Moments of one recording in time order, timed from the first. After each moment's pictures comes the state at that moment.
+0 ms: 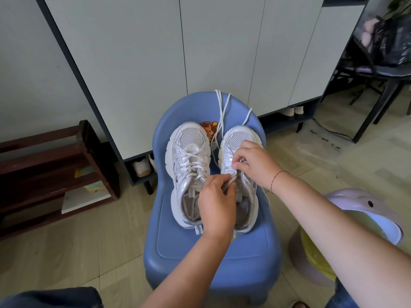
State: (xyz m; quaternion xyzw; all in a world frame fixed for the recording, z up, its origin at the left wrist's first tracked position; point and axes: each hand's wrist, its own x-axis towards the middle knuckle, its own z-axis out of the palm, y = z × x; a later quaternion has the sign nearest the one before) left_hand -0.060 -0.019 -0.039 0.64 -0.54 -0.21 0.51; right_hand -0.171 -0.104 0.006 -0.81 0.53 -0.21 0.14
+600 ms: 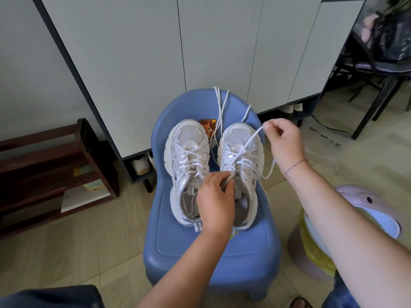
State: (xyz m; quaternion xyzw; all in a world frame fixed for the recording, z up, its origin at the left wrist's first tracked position) left_hand -0.060 -0.019 -0.040 0.64 -0.53 -0.23 0.51; right_hand -0.199 -0.110 0.027 -0.57 0.58 -0.54 0.21
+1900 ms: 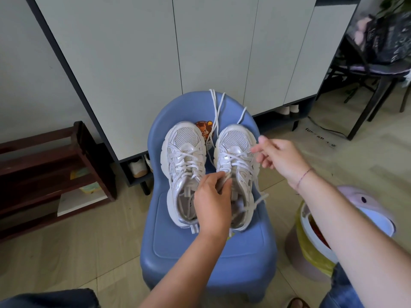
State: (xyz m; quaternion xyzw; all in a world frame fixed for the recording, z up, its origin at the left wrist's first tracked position) left_hand -0.061 -0.016 -0.036 0.64 -0.52 -0.24 0.51; right_hand -0.212 -0.077 0.032 -0.58 0.58 -0.41 0.40
